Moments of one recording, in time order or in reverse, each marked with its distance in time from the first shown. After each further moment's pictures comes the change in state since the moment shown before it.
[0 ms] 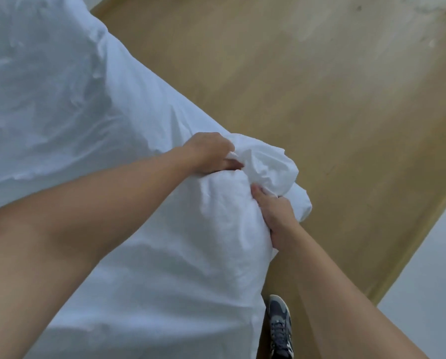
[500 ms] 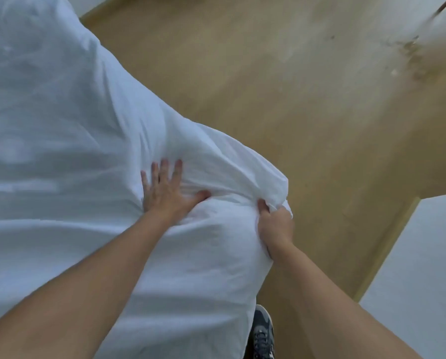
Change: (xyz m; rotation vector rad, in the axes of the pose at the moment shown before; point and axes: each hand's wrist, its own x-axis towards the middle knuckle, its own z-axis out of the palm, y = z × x) left_hand -0.064 -0.002 0.092 -0.232 0.091 -0.601; right_hand 0.015 0.015 -0.025 -0.308 0.382 -0.205
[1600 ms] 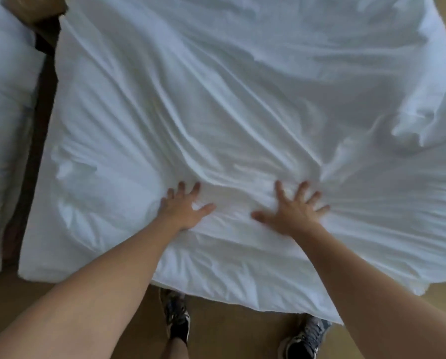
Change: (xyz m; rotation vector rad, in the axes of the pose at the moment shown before) left_hand -0.357 -0.321 0.161 -0.358 -0.360 -0.654; right_hand -0.226 0.128 0.225 -1.522 -0.613 -0.827
